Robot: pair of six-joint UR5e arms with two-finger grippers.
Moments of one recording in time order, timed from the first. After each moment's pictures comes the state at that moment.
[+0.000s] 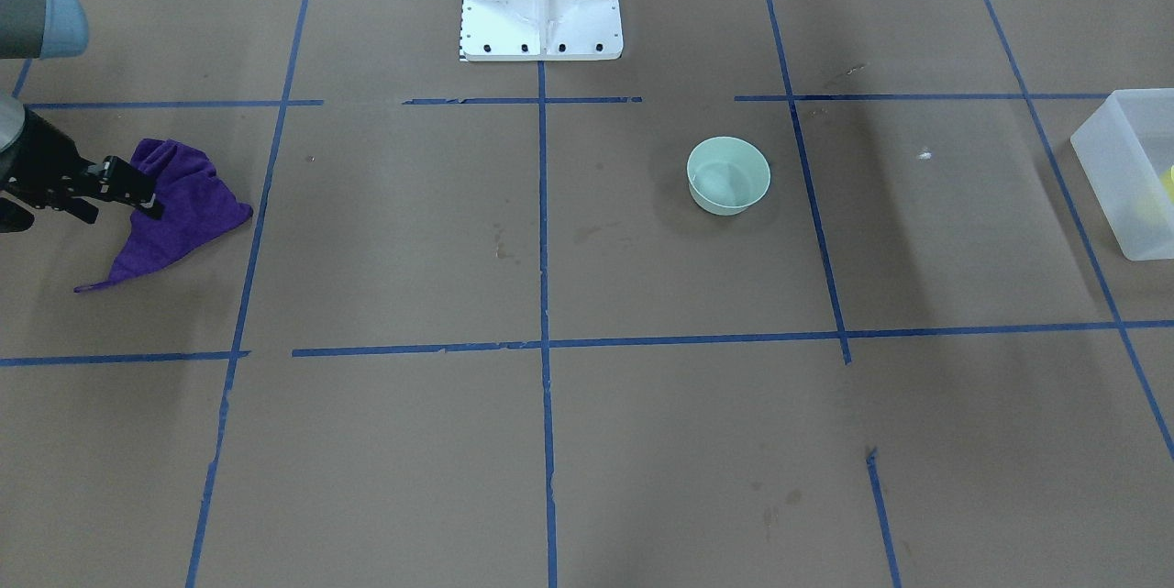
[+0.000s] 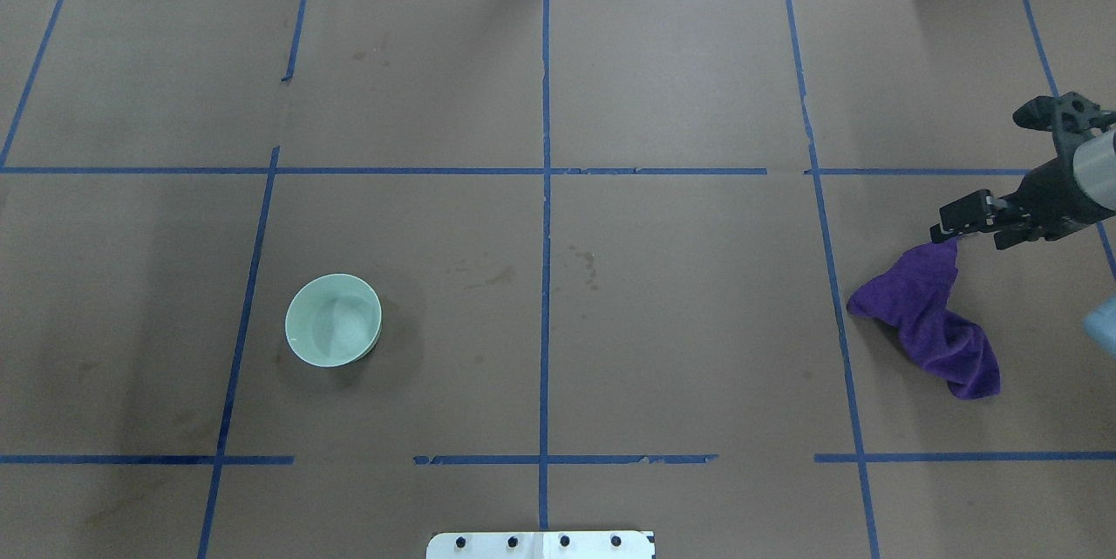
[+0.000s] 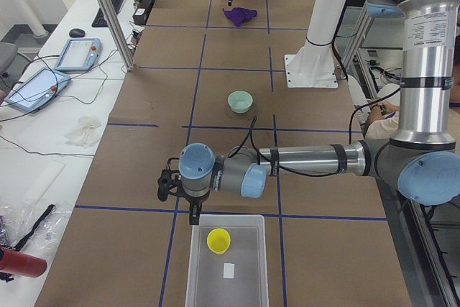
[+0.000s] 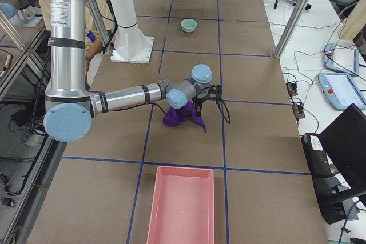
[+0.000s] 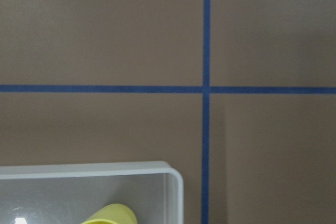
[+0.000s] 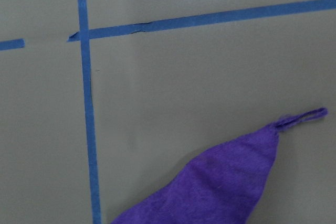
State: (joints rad) left arm -1.57 -1.52 -1.61 -1.84 -2.39 -0.21; right arm 0.95 -1.63 1.78 -1.02 2.27 1.01
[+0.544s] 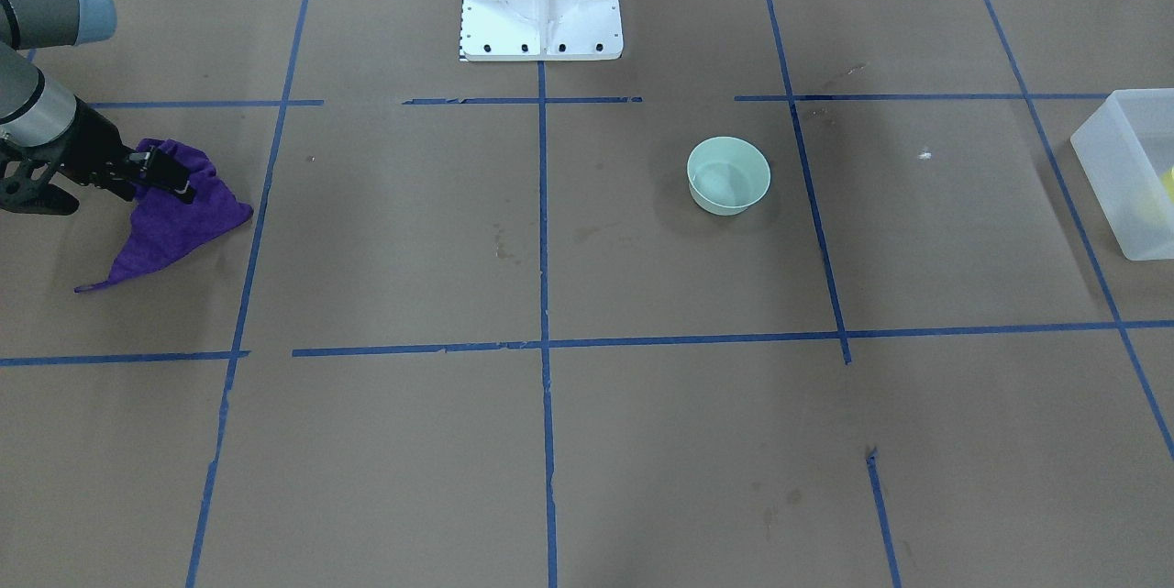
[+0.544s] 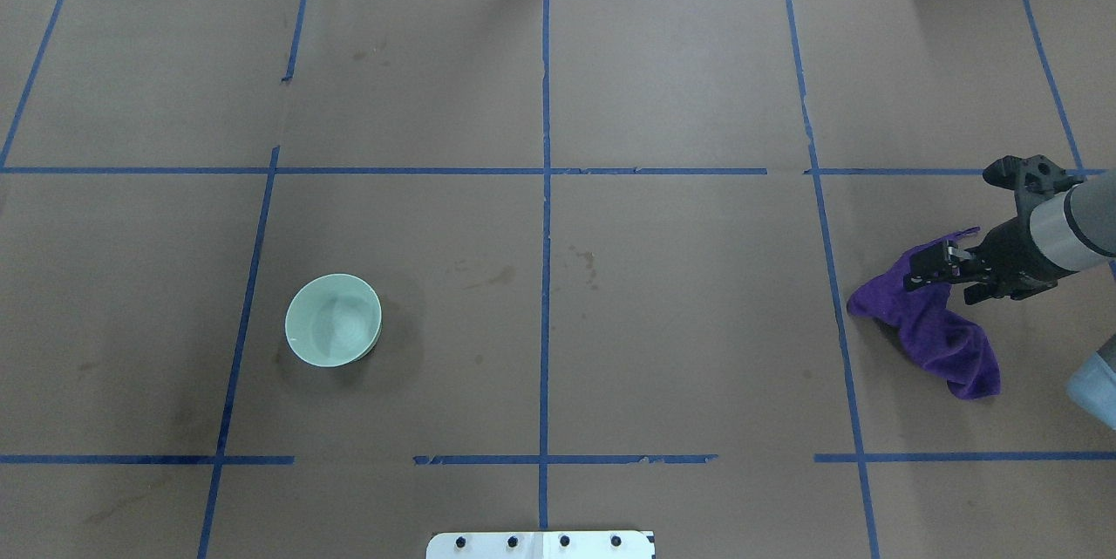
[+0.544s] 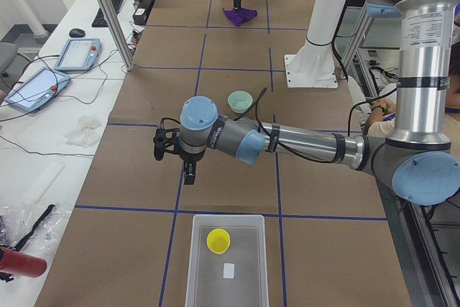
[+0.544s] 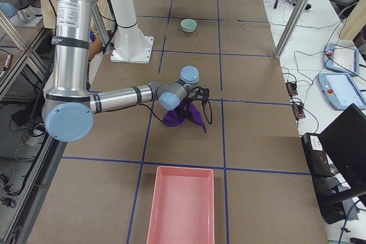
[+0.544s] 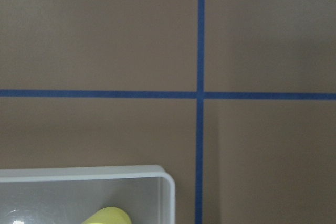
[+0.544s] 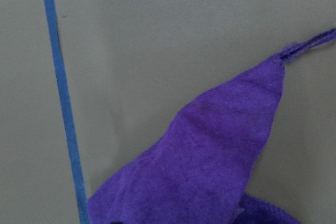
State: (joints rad) left arm -1.52 -1.54 -1.77 -1.84 -2.40 -0.47; right arm 0.87 -1.69 1.79 -0.99 2.25 1.11
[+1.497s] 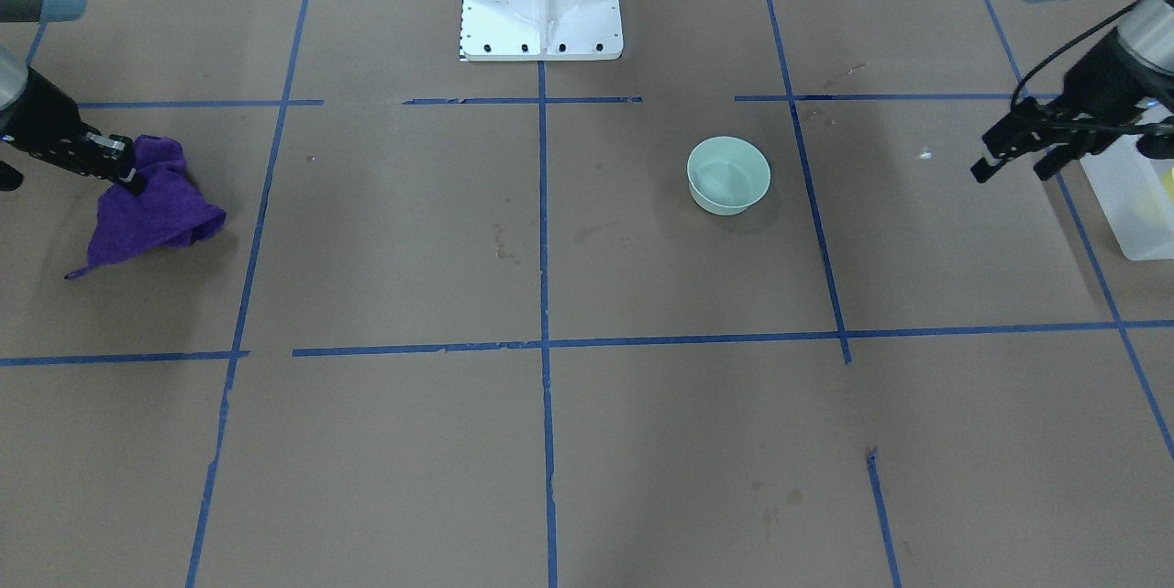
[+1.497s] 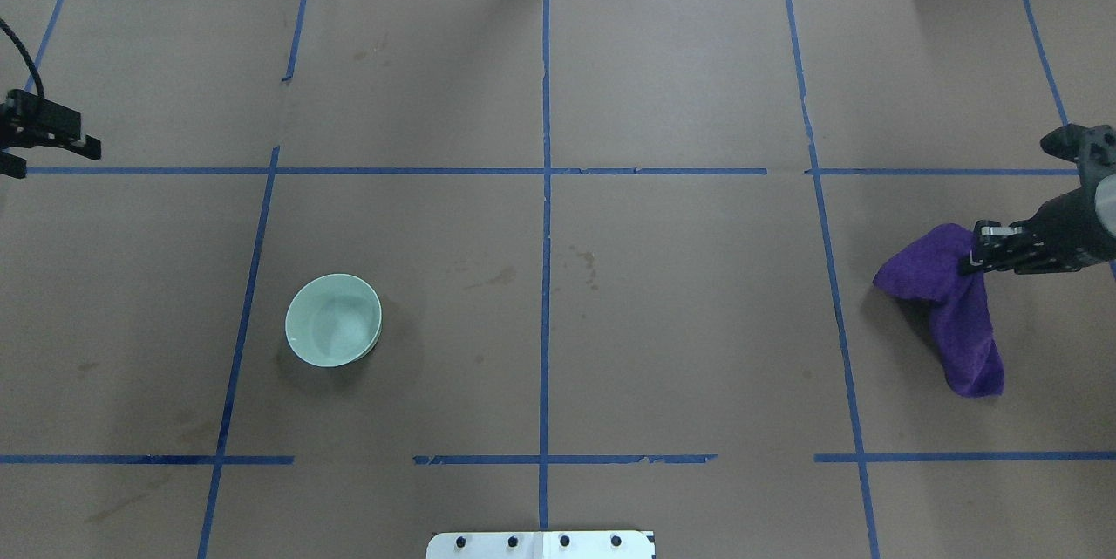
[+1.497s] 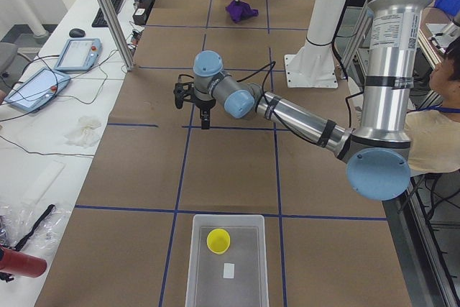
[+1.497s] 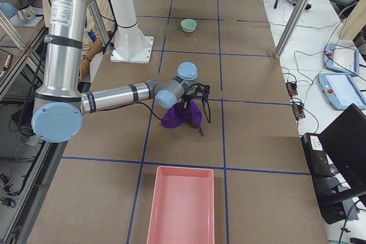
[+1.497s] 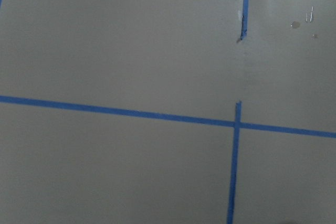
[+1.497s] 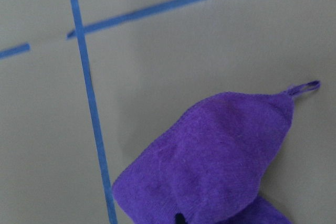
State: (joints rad) left arm -1.10 -1.60 -1.98 -1.86 -2.29 -0.99; right arm 1.04 -1.73 1.88 -0.99 2.31 1.09
